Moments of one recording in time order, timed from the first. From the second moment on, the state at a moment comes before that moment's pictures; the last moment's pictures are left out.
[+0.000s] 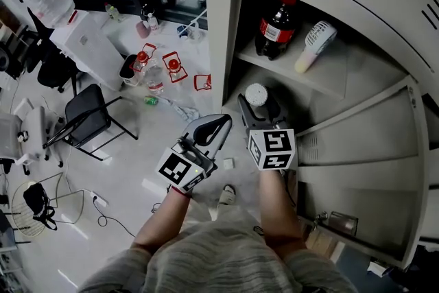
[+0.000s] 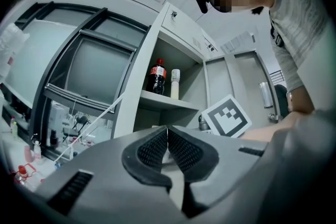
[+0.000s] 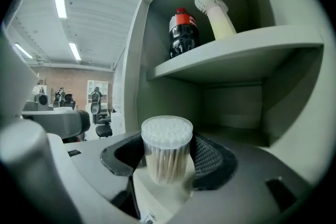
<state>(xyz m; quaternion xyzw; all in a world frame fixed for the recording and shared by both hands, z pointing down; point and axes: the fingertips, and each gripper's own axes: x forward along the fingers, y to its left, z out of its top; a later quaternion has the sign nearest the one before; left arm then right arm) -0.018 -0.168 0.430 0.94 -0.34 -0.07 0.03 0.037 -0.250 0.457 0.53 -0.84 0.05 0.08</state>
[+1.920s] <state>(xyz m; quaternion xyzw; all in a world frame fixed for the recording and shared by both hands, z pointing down) -0.001 -0.156 0.332 0.94 -0.33 -0.09 -0.09 0.057 -0.143 0.317 0.50 -0.86 -0.11 -0.02</state>
